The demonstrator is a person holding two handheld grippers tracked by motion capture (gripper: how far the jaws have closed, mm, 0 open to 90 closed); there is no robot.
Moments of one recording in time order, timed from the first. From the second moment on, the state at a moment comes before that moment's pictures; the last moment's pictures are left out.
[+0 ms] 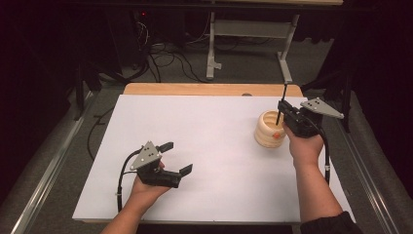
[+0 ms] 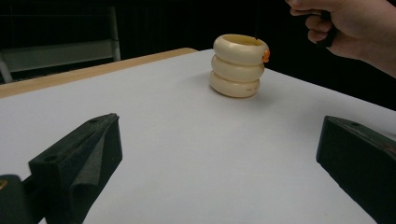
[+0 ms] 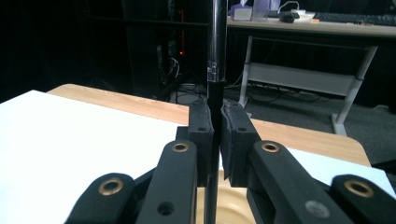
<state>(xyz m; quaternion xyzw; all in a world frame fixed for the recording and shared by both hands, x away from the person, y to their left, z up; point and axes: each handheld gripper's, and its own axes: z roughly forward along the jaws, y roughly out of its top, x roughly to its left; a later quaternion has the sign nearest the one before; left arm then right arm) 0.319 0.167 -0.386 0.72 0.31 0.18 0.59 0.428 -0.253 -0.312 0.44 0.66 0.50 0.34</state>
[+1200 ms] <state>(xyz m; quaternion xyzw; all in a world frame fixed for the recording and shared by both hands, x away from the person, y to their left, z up) 0.318 0.169 -0.384 0.72 0.30 0.18 0.60 0.435 -0.259 -0.361 0.46 0.67 0.48 0.31</state>
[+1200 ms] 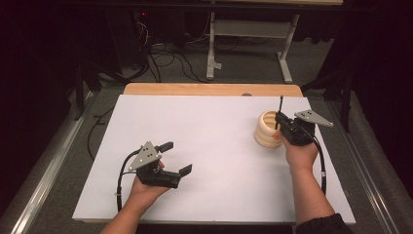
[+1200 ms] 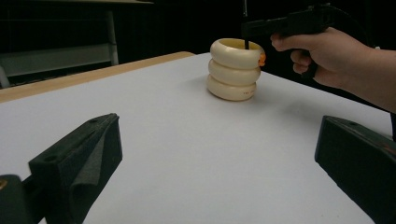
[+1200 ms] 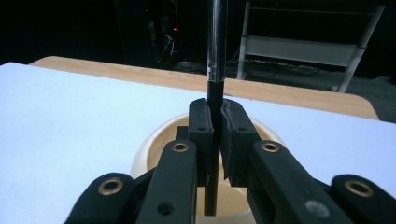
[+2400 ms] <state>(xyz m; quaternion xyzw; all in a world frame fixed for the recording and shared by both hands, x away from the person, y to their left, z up) 0.317 0.167 -0.384 0.72 0.30 0.18 0.60 0.421 -0.264 -0.359 0.46 0.68 0.47 0.32</state>
